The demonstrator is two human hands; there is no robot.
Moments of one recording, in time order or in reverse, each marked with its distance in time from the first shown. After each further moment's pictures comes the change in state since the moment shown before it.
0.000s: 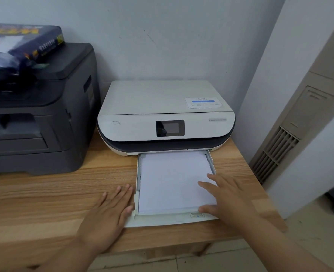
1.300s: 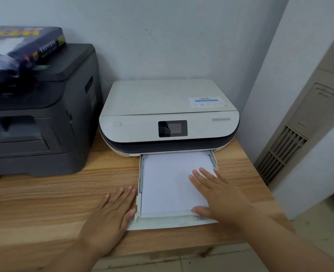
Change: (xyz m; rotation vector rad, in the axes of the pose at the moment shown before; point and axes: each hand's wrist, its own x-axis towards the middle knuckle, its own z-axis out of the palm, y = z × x) left_hand 0.001 -0.003 0.003 0.004 0.013 0.017; right_hand 0.031 0.006 0.023 -0.304 0.105 -0.301
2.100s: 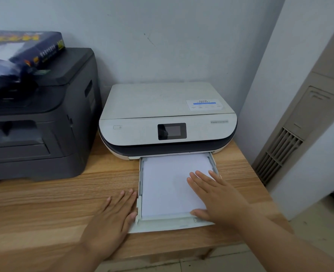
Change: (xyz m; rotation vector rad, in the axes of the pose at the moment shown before) left_hand 0.001 -0.001 0.003 -0.021 0.042 0.019; right_hand 0.005 -0.004 -0.010 -0.037 -0.143 -0.032
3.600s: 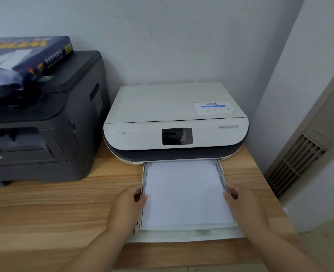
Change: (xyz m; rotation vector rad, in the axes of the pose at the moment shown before) left_hand 0.050 0.058 -0.025 -0.524 0.176 -0.513; right_hand -0.012 0.018 0.001 0.903 0.257 0.780
